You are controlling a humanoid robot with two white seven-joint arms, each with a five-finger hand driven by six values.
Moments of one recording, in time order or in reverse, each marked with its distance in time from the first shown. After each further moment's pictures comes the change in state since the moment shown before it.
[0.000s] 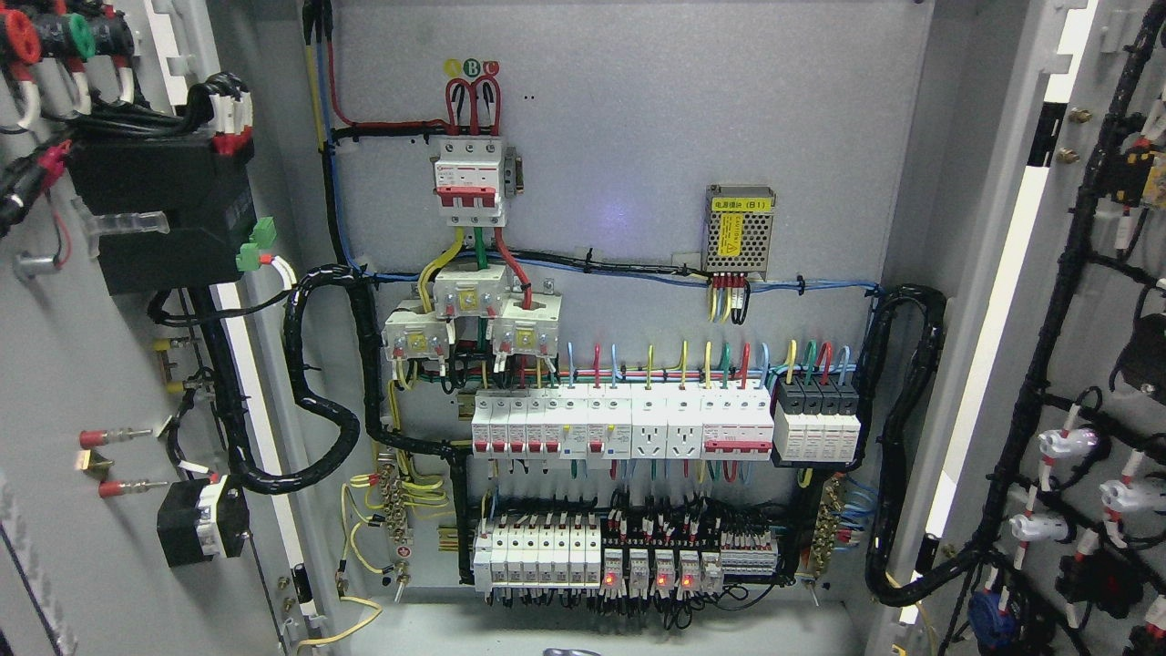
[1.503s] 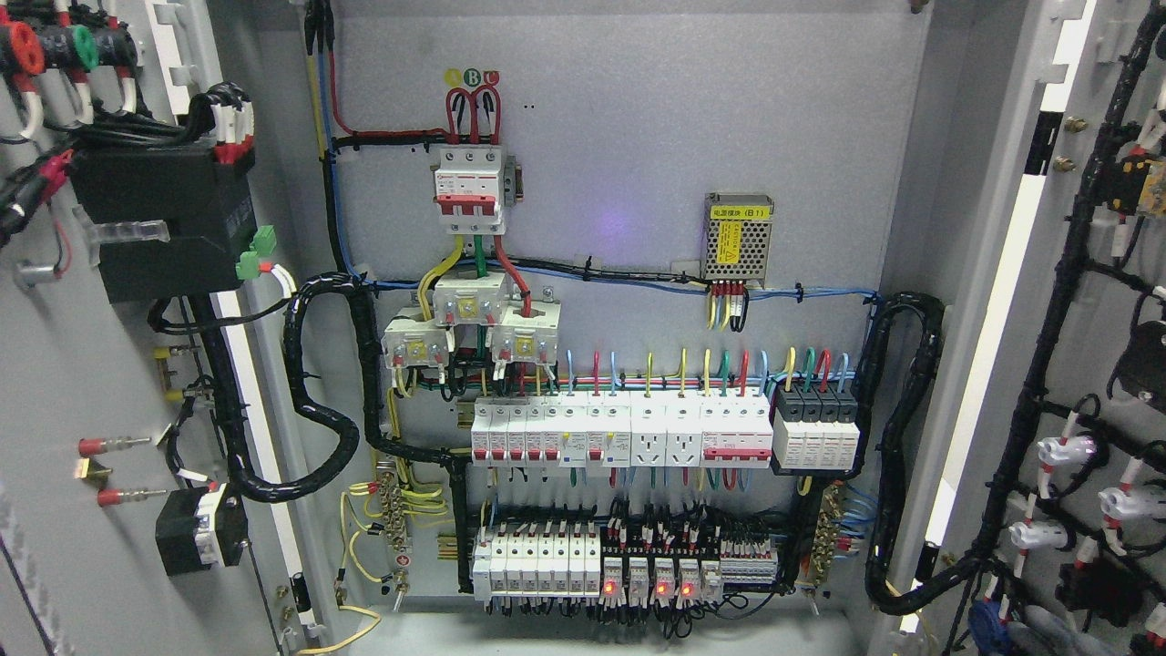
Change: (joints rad) left arm -0.011 0.121 0.128 -0.827 0.083 -0.313 0.010; right arm 0.218 -0.237 -0.478 -0.137 -0.330 -0.334 -0.011
